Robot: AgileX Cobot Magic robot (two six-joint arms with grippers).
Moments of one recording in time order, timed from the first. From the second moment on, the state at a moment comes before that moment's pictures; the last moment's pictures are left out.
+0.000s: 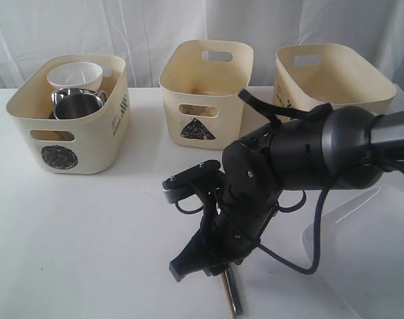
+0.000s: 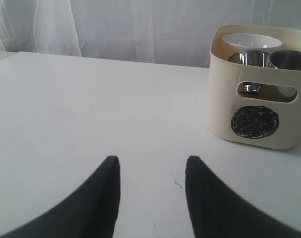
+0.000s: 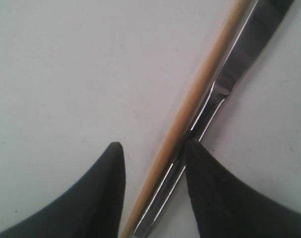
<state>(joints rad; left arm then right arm) 0.19 0.00 0.02 -0.11 0.19 0.06 0.64 1.79 -1.03 0.08 0.65 0.05</state>
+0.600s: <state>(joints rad) 0.19 0.00 0.02 -0.11 0.19 0.06 0.64 1.82 -1.03 0.08 0.63 0.06</state>
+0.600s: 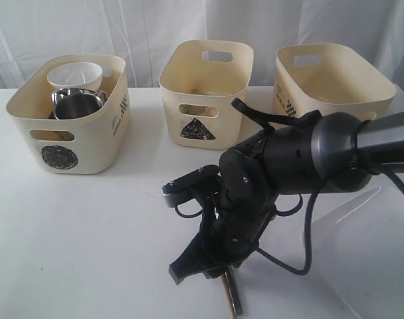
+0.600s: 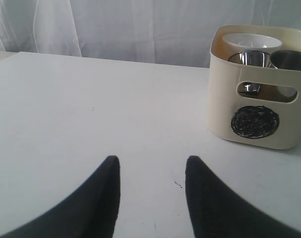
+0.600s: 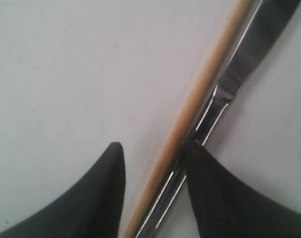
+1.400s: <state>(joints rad) 0.19 0.00 0.02 -0.11 0.19 0.06 0.64 1.84 -1.03 -0.05 0.56 0.44</state>
